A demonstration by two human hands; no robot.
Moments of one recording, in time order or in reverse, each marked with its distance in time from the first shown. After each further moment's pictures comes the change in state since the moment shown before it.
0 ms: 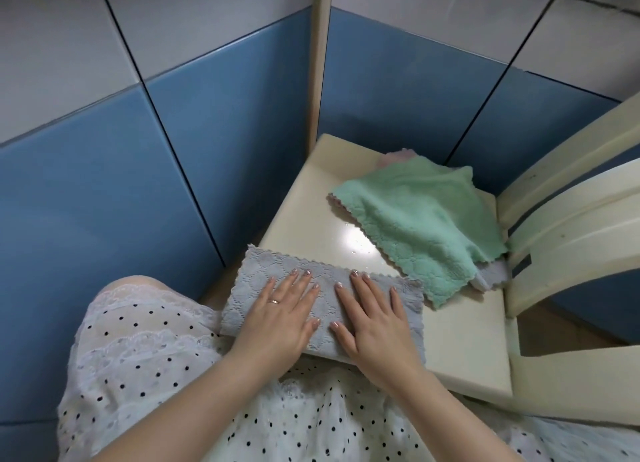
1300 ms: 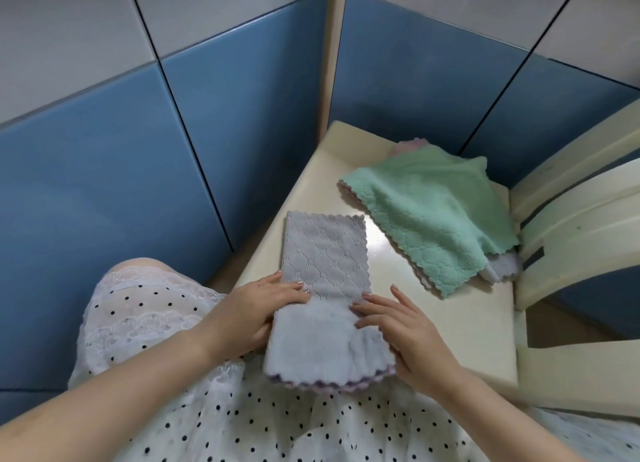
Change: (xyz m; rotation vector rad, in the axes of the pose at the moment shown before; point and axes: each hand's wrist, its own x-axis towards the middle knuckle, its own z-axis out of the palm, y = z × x) left_hand -0.022 -0.051 0.003 -0.485 0.280 0.348; right_hand -0.025 0.041 0.002 0.491 0.304 -0.510
